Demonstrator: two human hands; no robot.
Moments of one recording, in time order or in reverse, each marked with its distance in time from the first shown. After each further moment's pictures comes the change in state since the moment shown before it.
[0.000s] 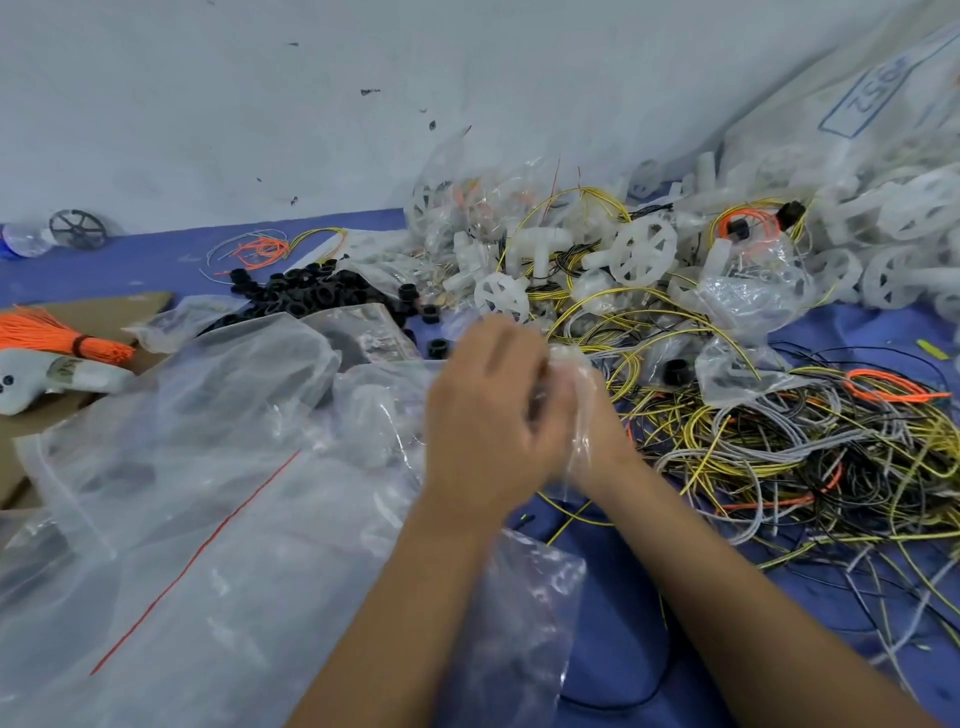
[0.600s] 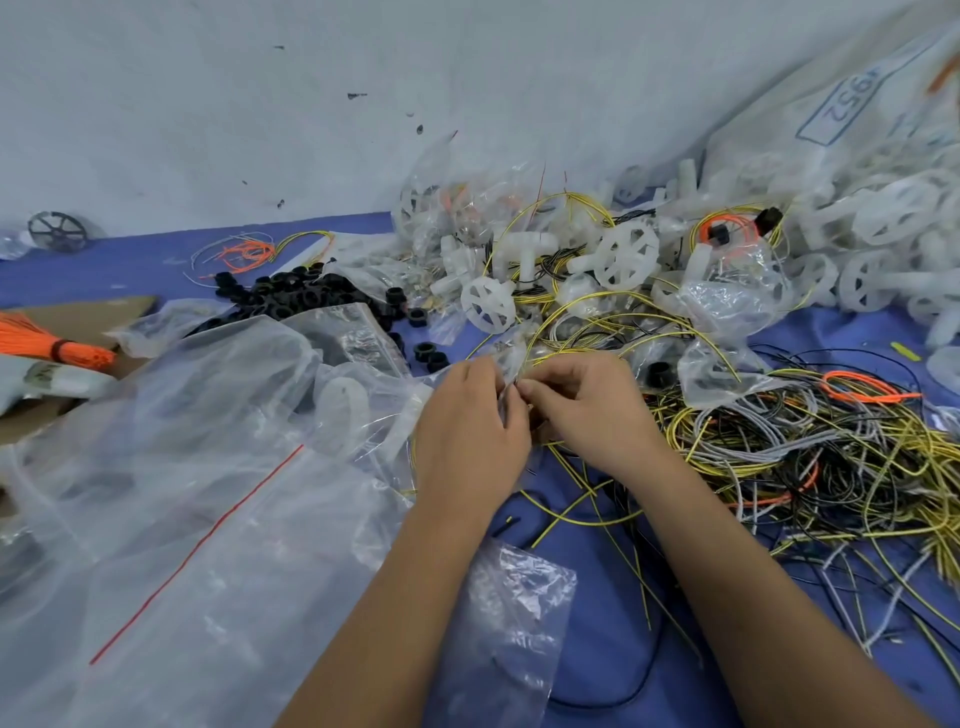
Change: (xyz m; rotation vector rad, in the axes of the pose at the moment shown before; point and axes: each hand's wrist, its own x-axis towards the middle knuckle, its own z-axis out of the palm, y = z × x) left_hand -0.019 -0.022 0.027 0.214 -0.258 -0.427; right_hand 0.003 0.010 -0.030 0.217 0.074 0.115
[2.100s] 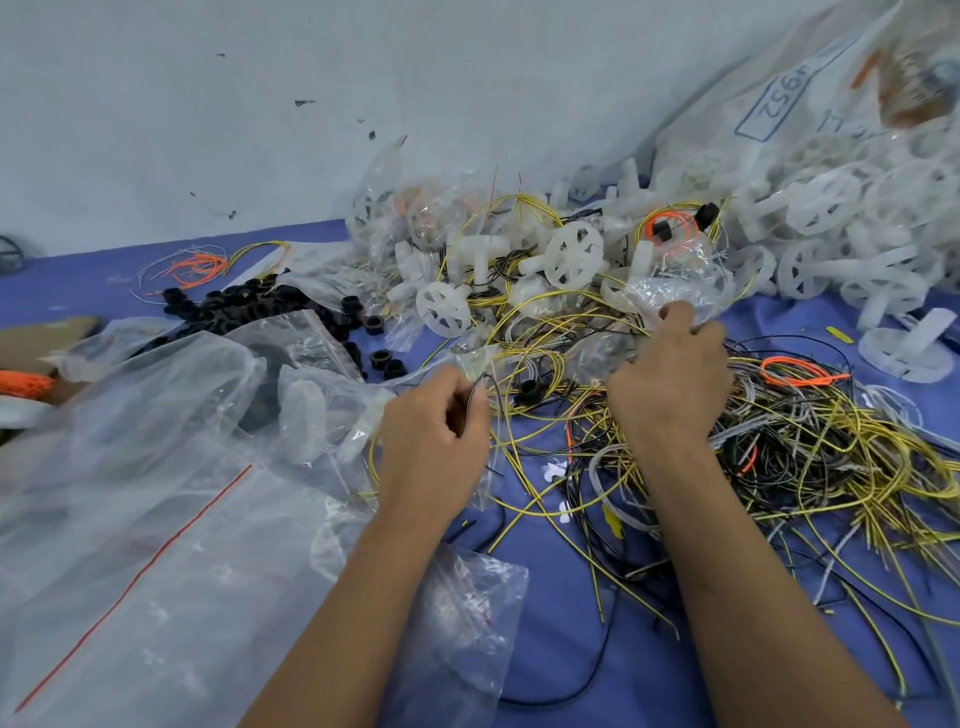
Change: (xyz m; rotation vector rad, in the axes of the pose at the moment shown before) left_hand -0.004 0.000 0.004 -0.313 0.037 0.062; right_hand 0.000 0.018 -0.069 -0.715 0.551 0.458
